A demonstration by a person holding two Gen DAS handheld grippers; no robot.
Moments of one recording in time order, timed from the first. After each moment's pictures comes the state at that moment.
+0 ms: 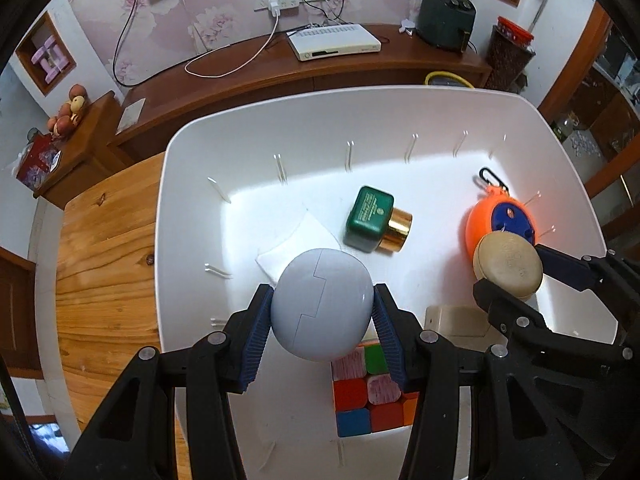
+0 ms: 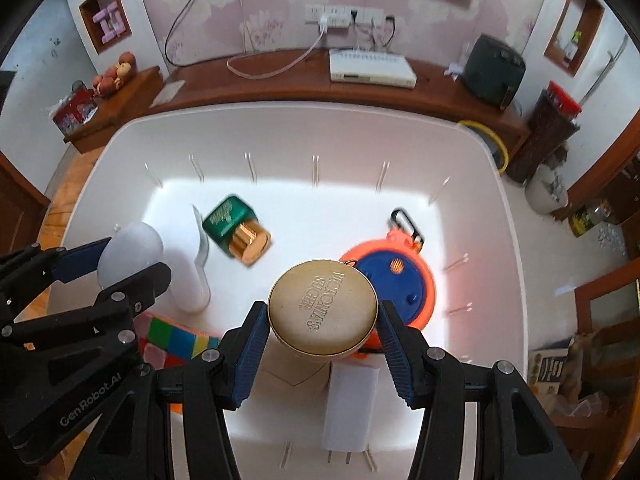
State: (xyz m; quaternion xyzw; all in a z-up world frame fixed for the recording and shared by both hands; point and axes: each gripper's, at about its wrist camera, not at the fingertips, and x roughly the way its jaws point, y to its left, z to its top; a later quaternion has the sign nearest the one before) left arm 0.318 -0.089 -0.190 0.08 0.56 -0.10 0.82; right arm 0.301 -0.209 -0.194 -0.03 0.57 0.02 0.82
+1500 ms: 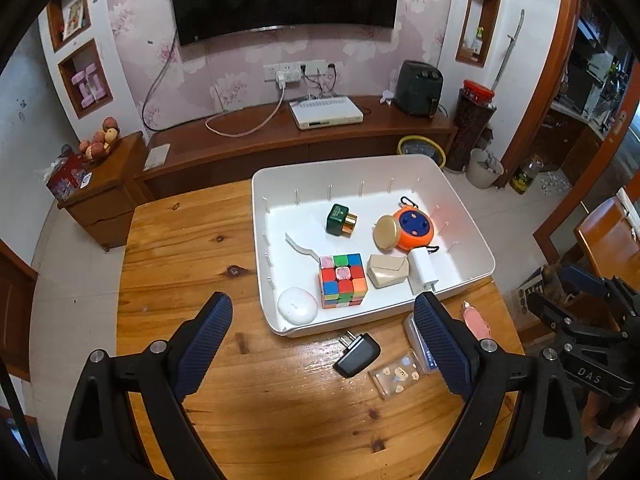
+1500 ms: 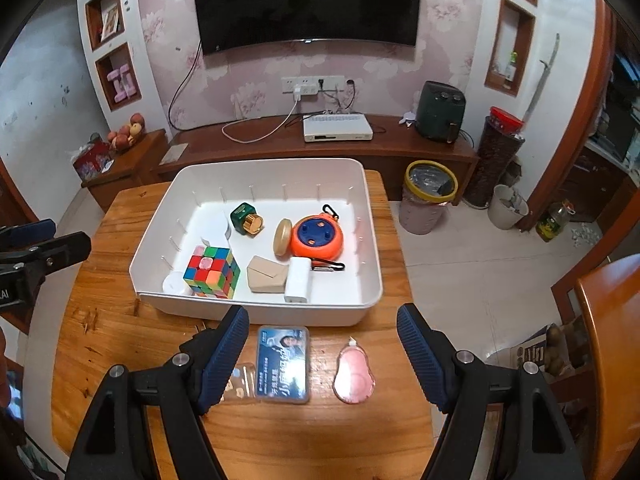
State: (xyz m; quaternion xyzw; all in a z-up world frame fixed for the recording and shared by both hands) left arm 0.162 -0.043 -0.048 0.04 0.45 -0.12 0.88; right arm 0.111 -0.259 -0.073 0.00 0.44 -0.01 0.90
